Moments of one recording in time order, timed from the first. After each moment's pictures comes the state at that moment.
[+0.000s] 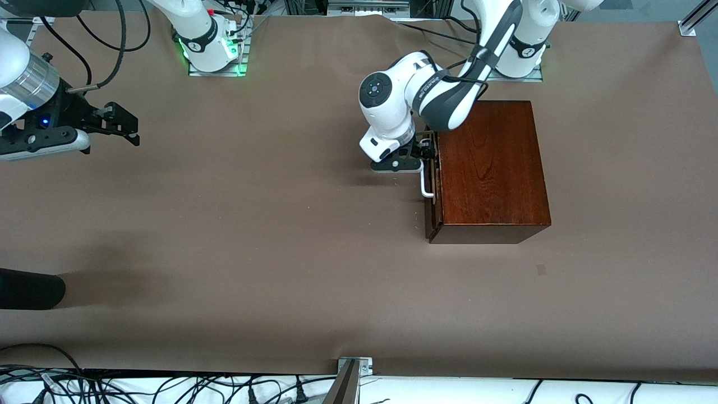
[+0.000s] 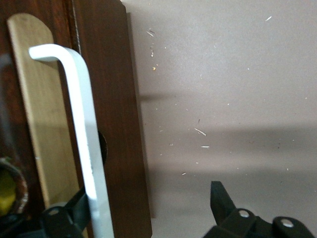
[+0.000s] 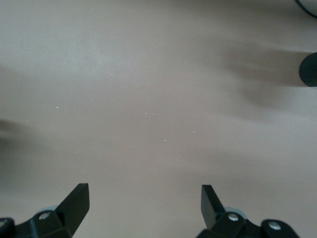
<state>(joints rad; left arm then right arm) -0.74 0.46 -0.05 -1.79 0.22 1.98 -0.83 0.21 0.01 -0.09 -1.64 0.00 1.67 -0.08</state>
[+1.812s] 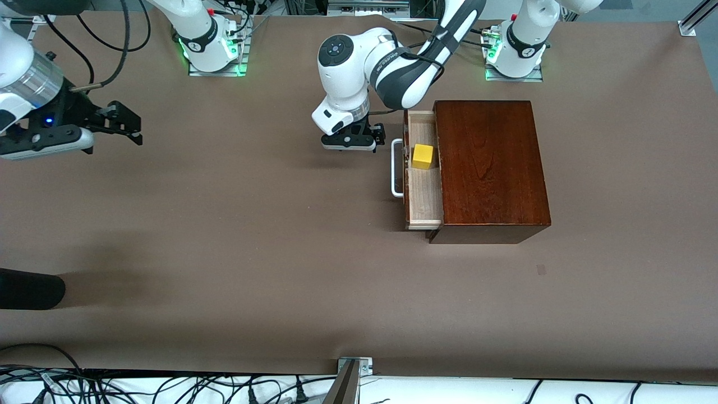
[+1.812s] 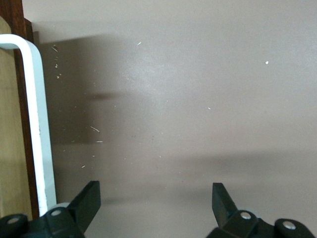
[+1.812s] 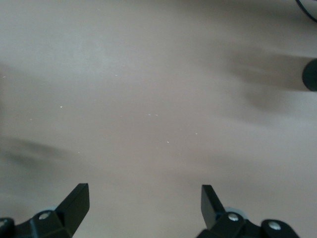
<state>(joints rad) -0.88 0.52 -0.05 -1.63 0.15 2.09 -0.94 0.22 0.01 -0.07 -1.63 0.00 1.68 -0.08</state>
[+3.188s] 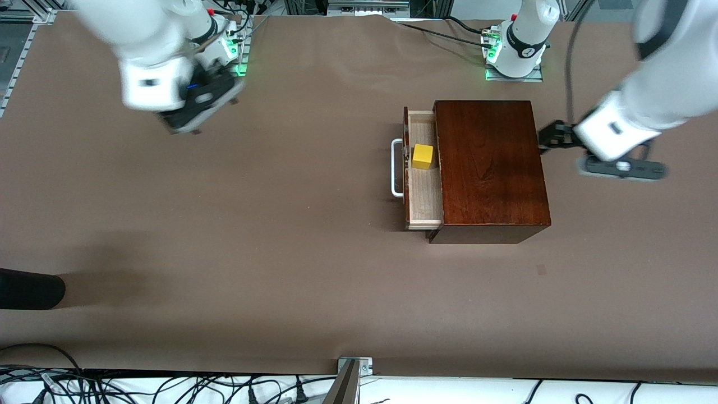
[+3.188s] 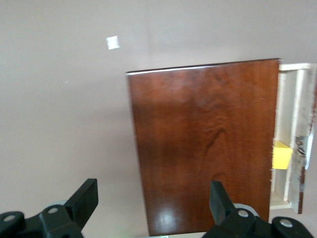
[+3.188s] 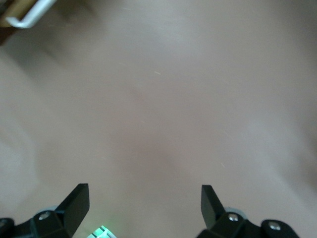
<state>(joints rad) -0.11 0.15 -0.02 -1.48 -0.02 1.45 -0.09 0.37 0.07 0.19 -1.58 0.01 1.59 -0.32</state>
